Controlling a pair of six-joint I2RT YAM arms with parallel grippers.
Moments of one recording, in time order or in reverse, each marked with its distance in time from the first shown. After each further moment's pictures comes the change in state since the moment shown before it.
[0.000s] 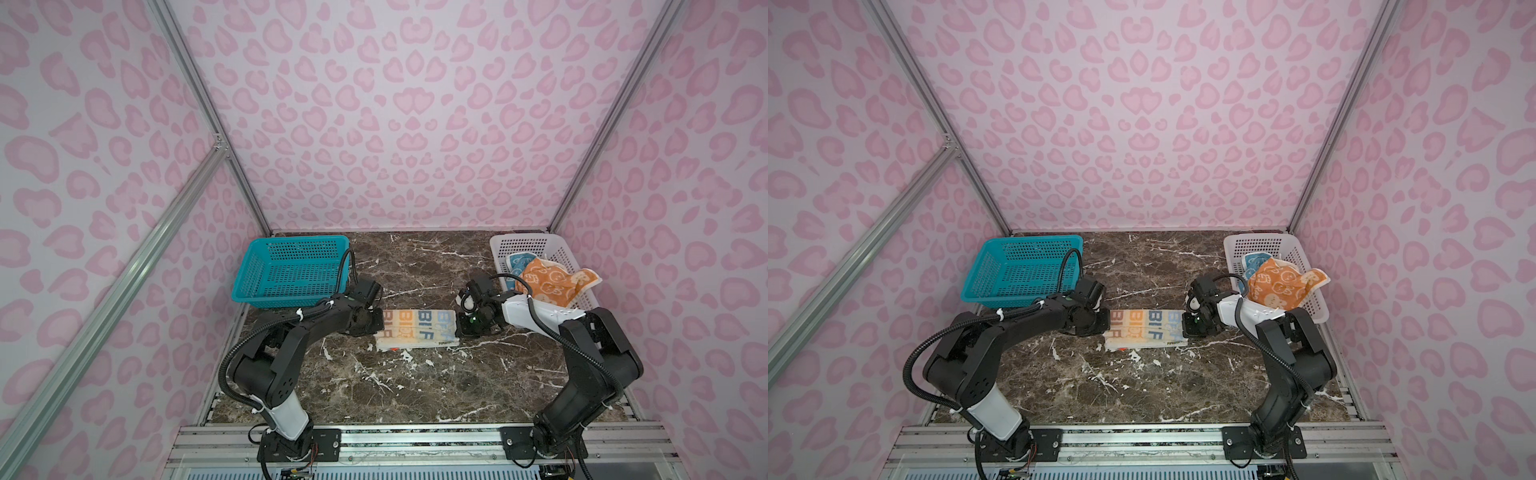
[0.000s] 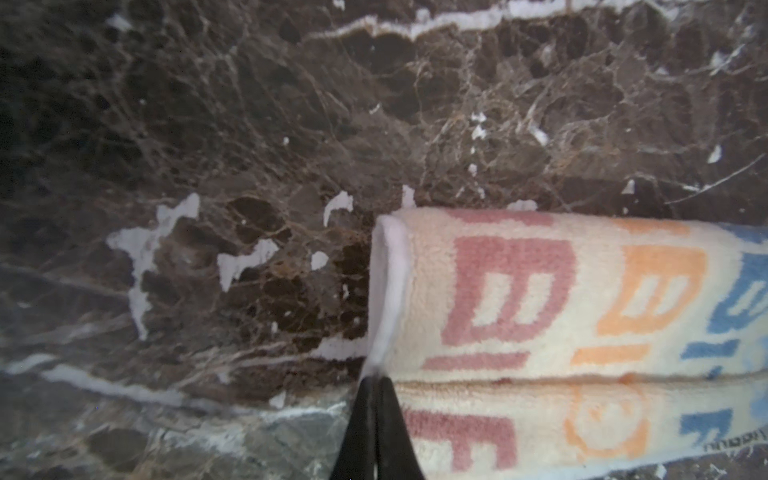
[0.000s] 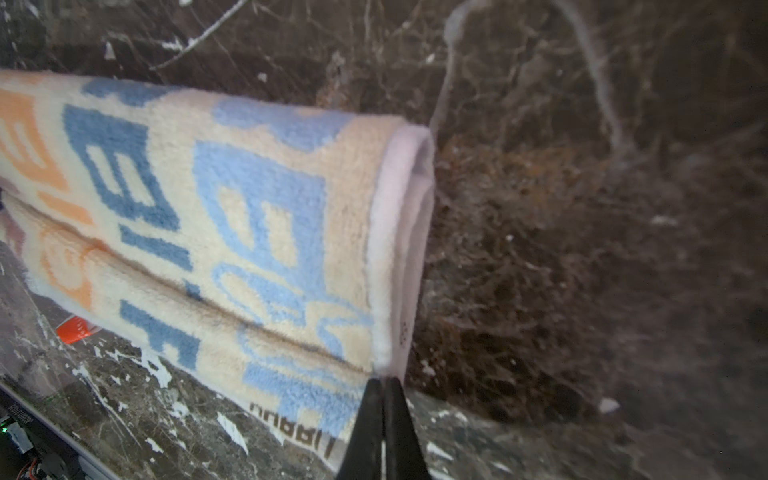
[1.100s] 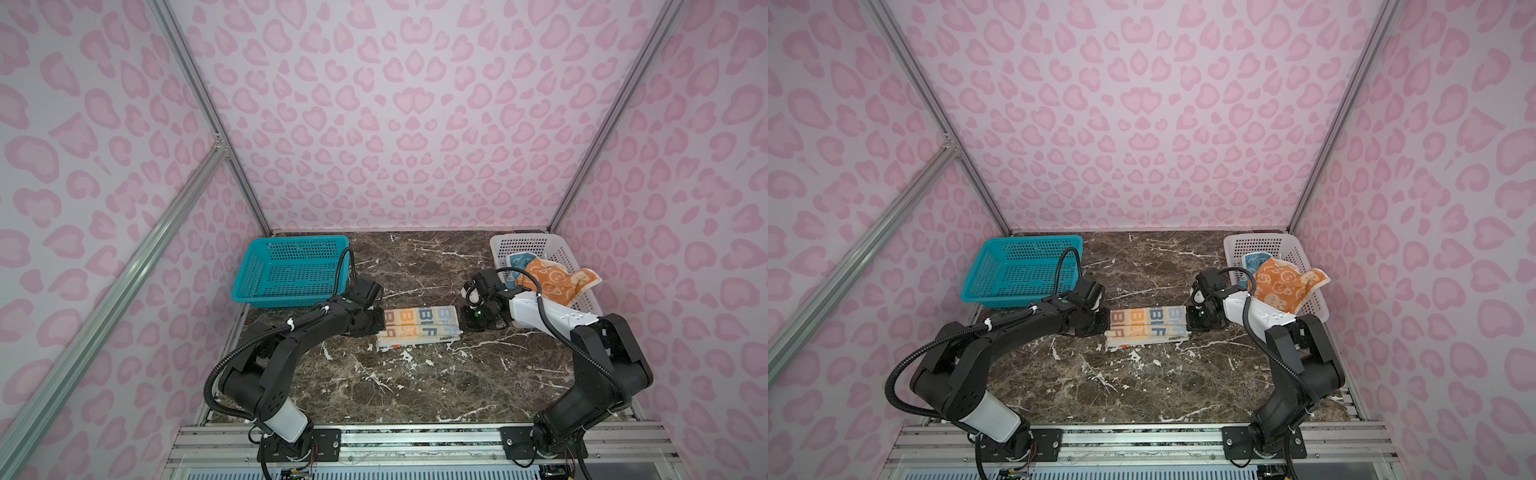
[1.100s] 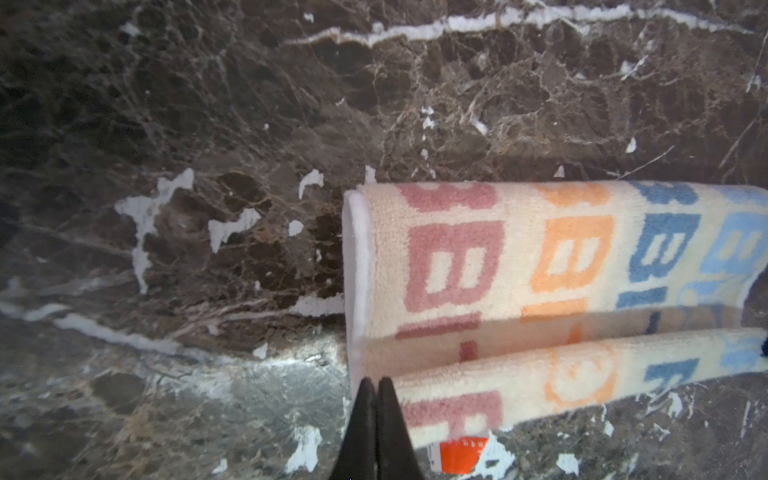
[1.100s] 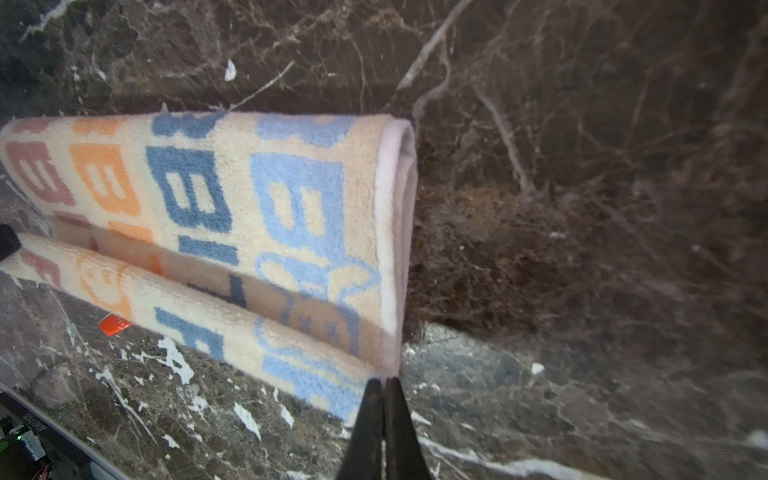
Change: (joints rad) left arm -0.026 -0.098 -0.022 -0.016 0.004 -0.029; right arm -0.028 -0.064 0.021 -0.055 0.021 -0.017
